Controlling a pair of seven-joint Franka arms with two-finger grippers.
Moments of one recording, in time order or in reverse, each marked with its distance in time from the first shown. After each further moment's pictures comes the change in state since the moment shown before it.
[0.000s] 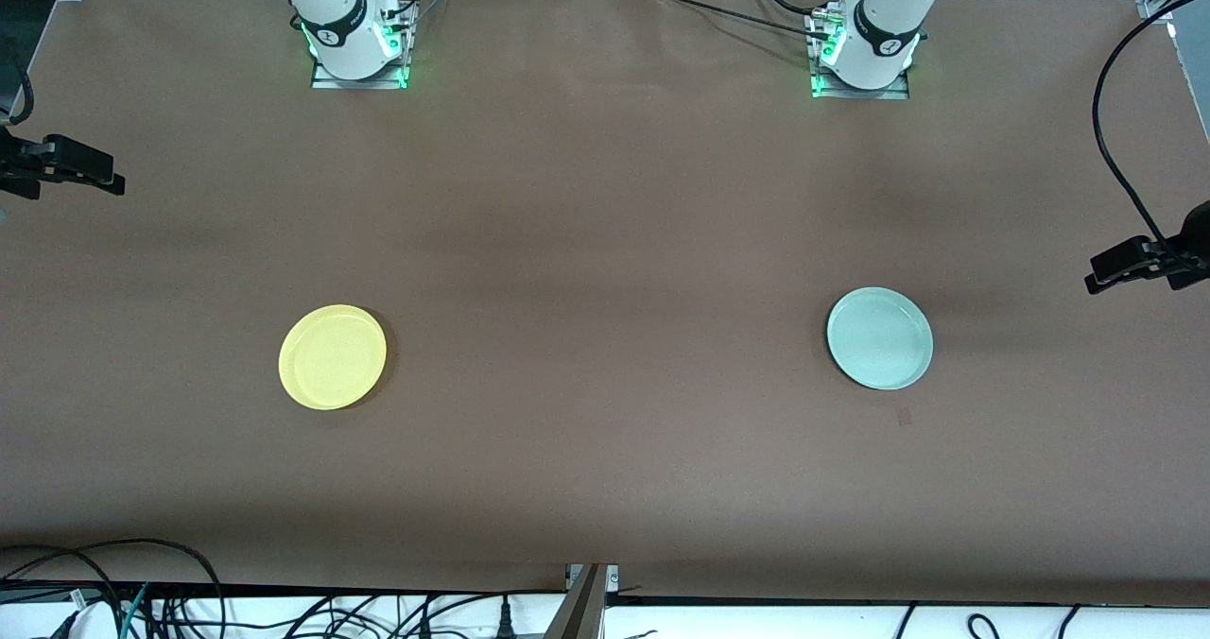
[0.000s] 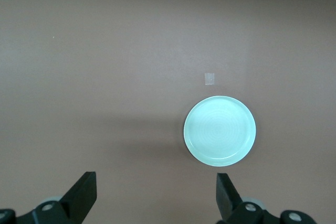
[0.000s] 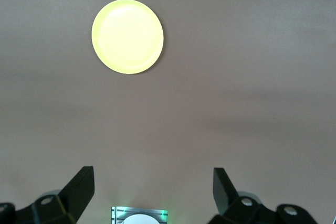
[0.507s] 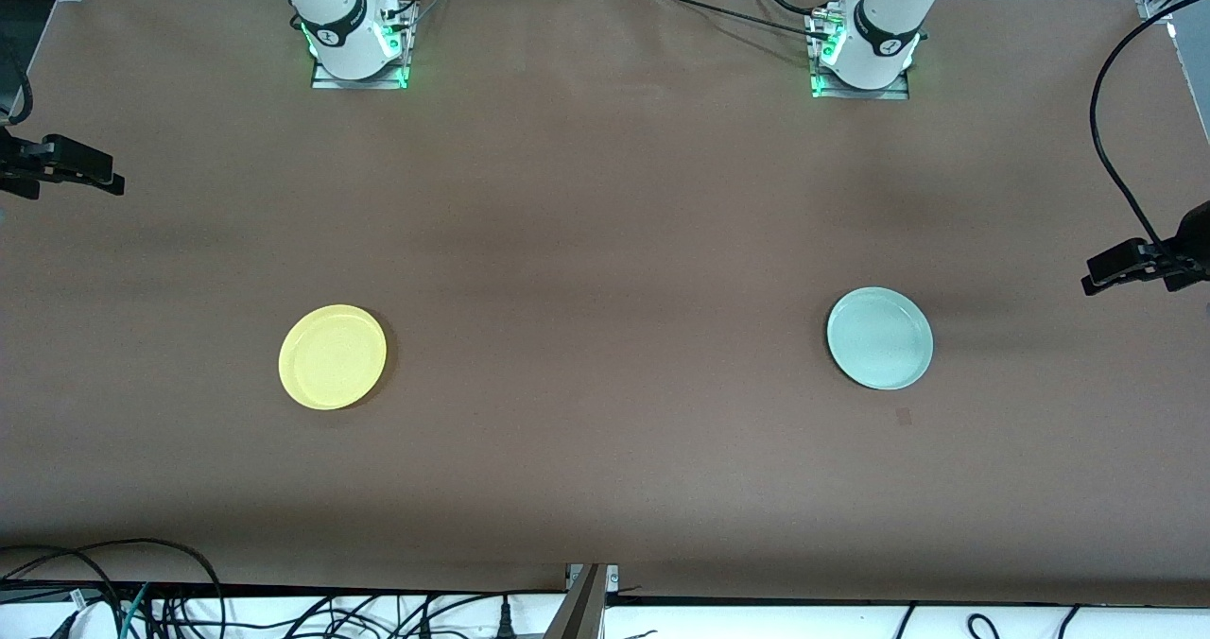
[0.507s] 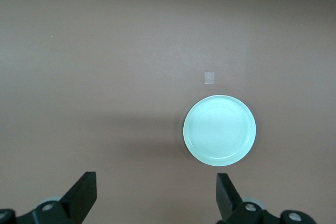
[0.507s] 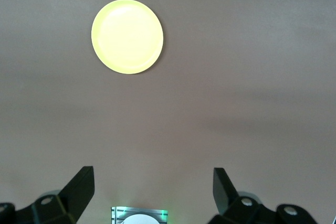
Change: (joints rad) left arm 0.001 0.008 -0.002 0.000 0.000 0.000 0.000; right arm -0.001 0.000 0.000 0.000 0.000 0.000 0.000
